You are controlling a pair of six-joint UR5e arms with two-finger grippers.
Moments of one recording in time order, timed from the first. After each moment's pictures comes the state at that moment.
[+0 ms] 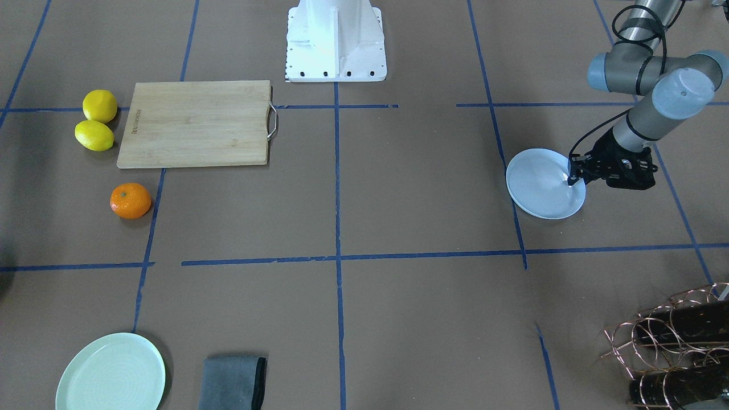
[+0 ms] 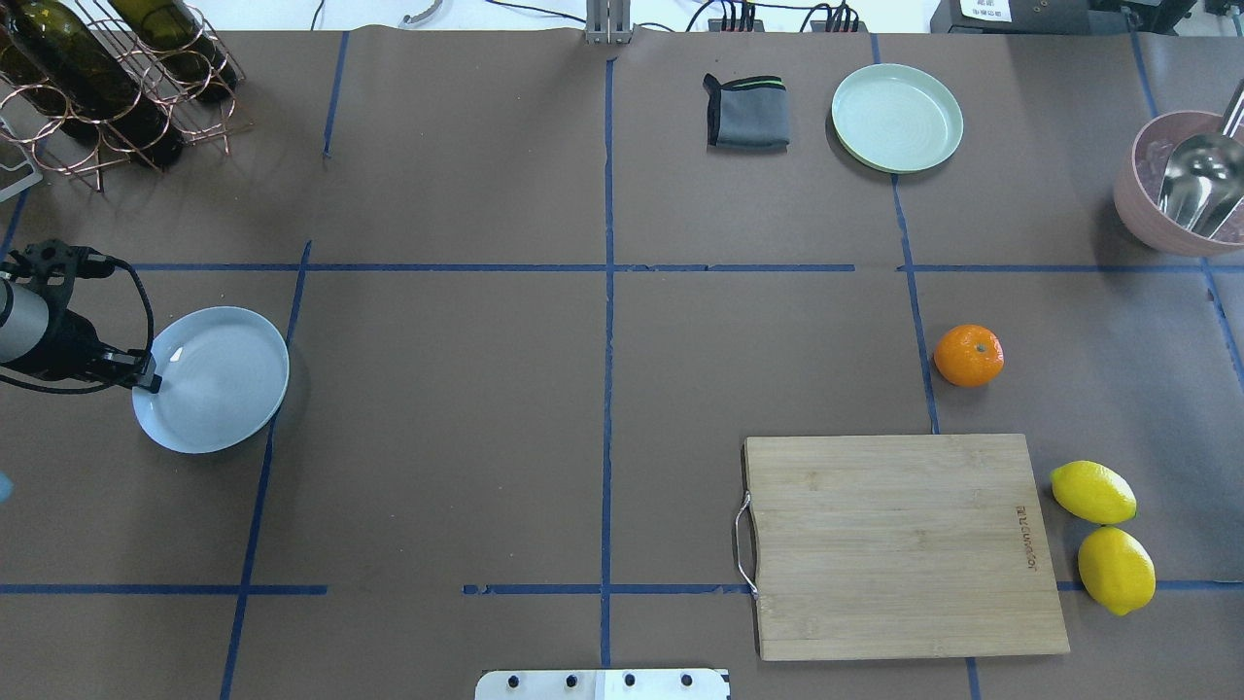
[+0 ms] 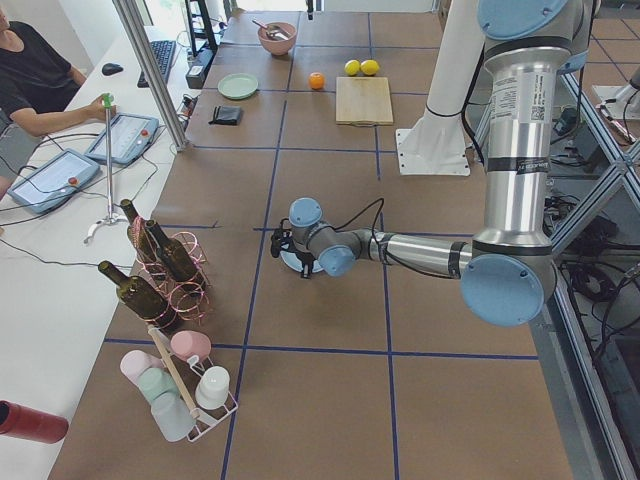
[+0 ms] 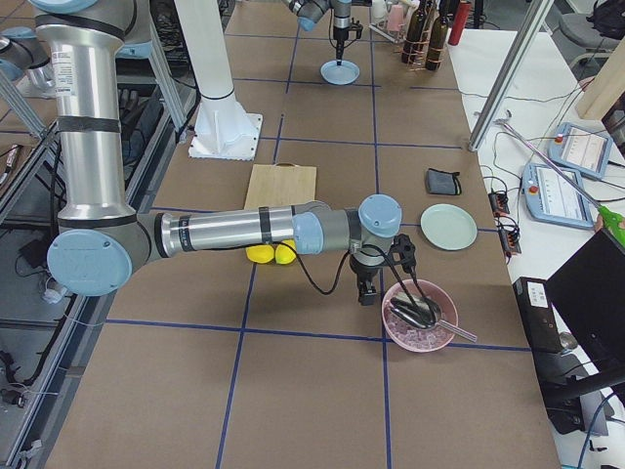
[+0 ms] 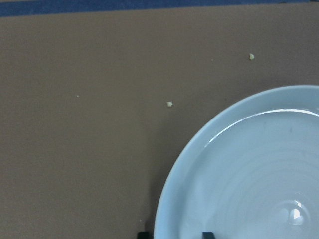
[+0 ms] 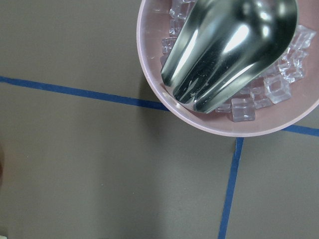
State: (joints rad) left arm -0.89 -1.56 -1.60 -2.23 -2.19 -0.82; right arm 1.43 -1.55 1.68 -1.57 2.38 0.03
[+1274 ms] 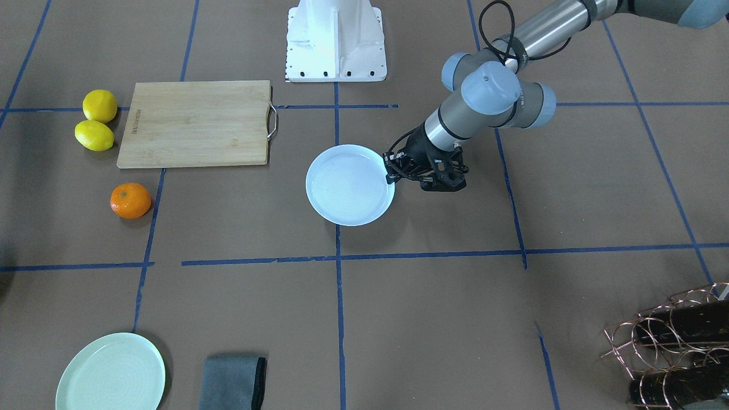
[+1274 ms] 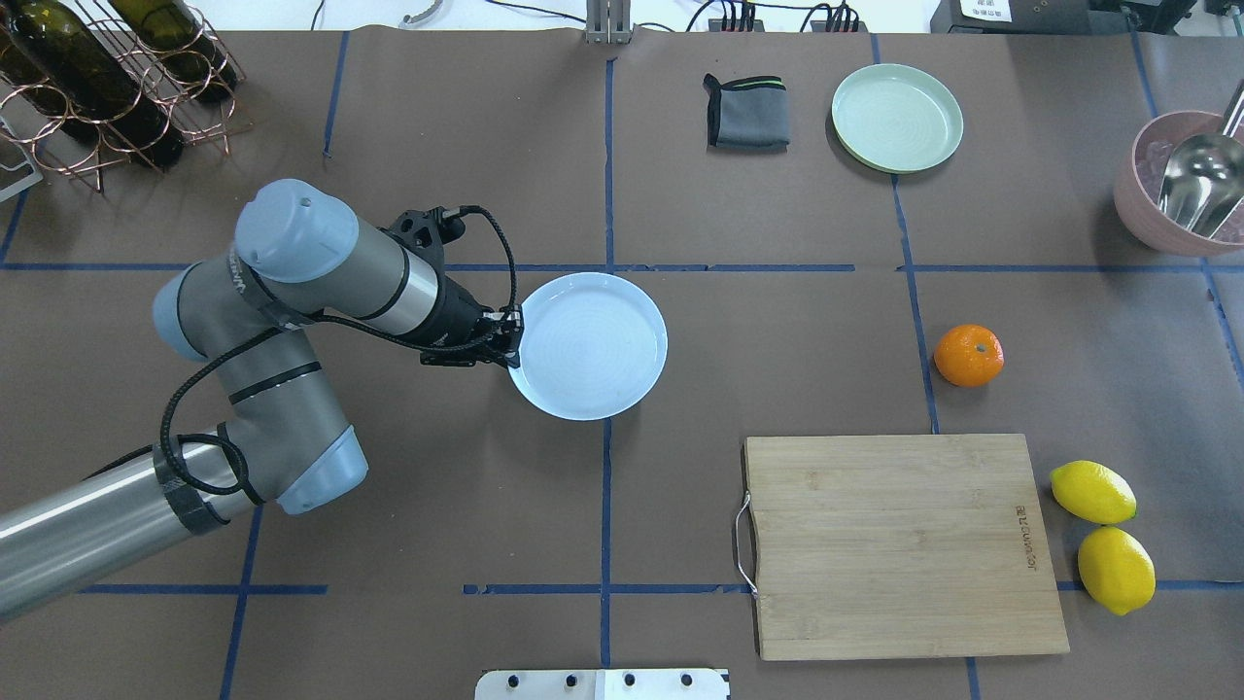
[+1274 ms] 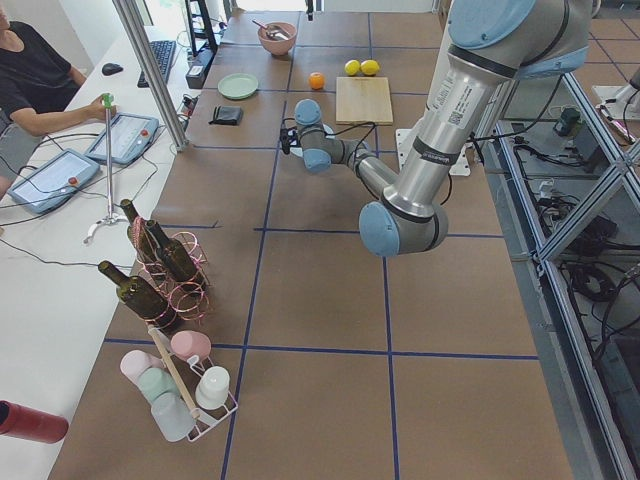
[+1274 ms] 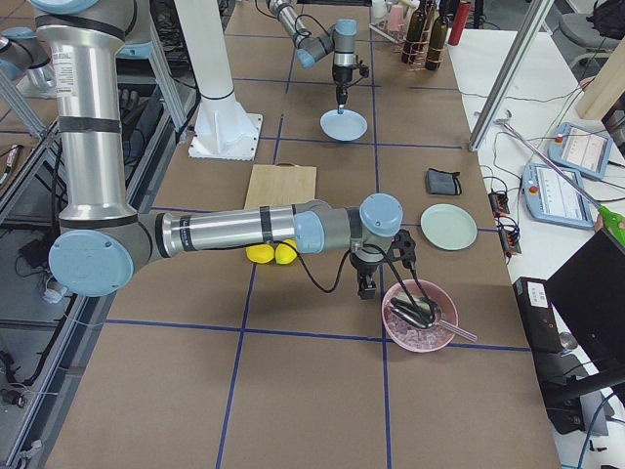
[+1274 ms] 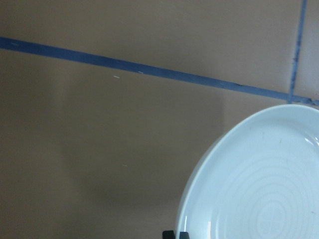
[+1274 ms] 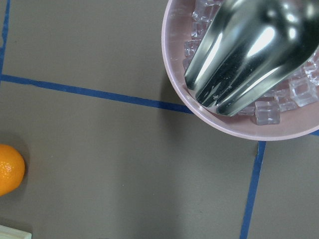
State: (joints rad) left arm -0.61 -2.13 -1.51 -2.22 -2.11 -1.49; right arm 1.43 -1.54 1.68 -1.56 2.44 0.03
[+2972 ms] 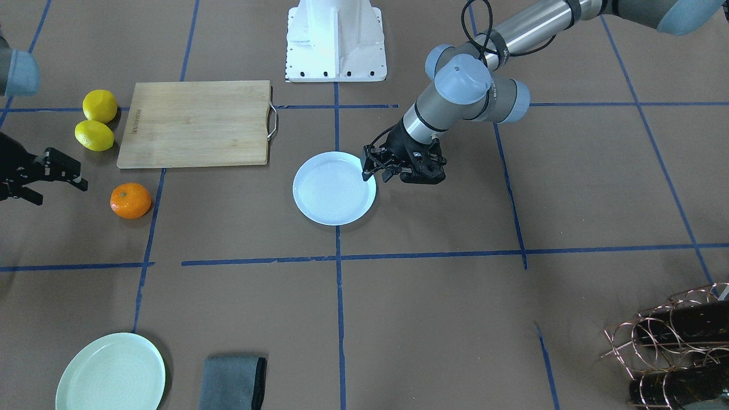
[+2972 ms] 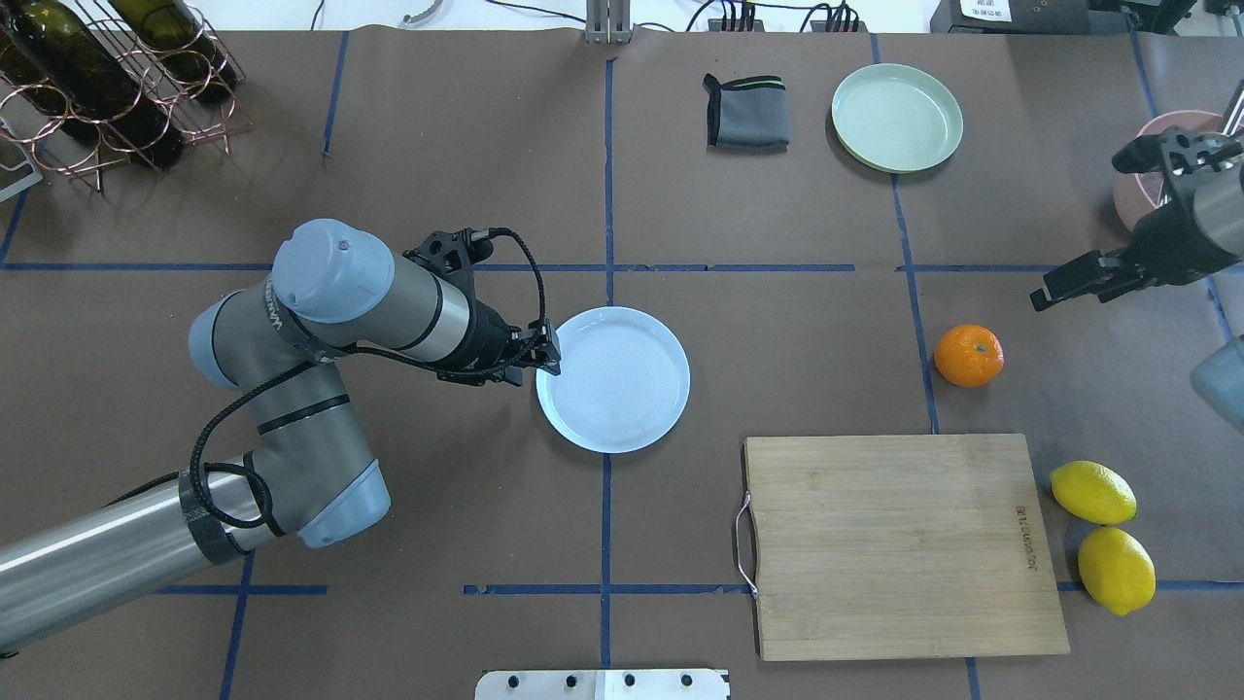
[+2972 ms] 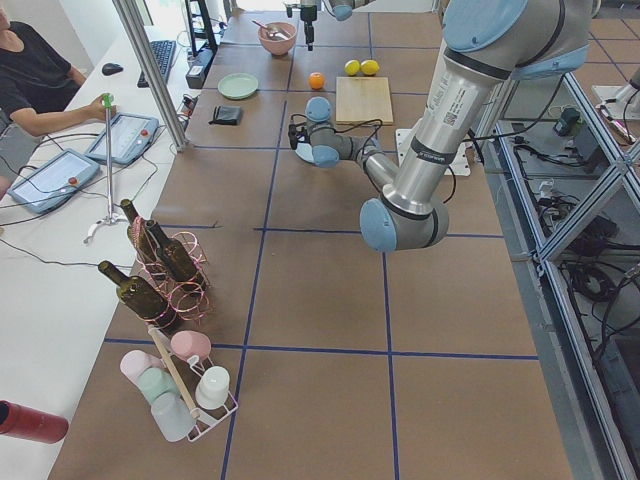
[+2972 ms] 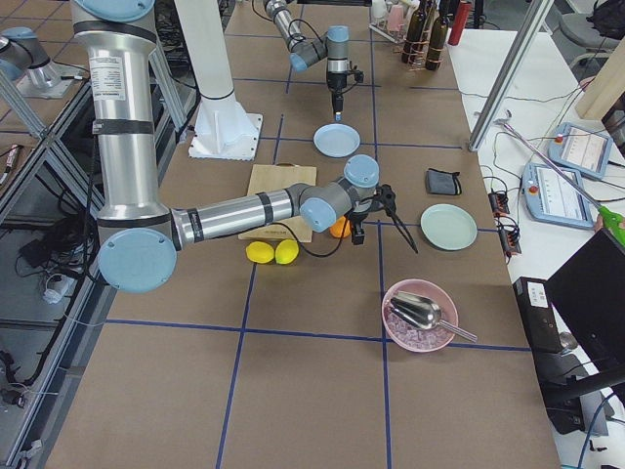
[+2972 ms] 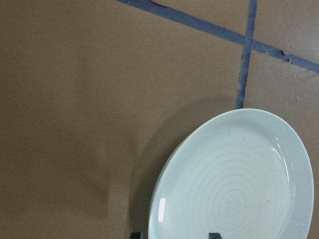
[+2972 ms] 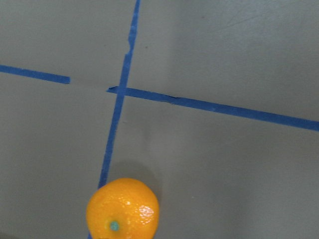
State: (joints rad) left arm -0.57 -2.14 -1.53 -2.23 -2.03 -1.50; right arm 1.06 -1.53 1.74 -1.12 2.35 0.62
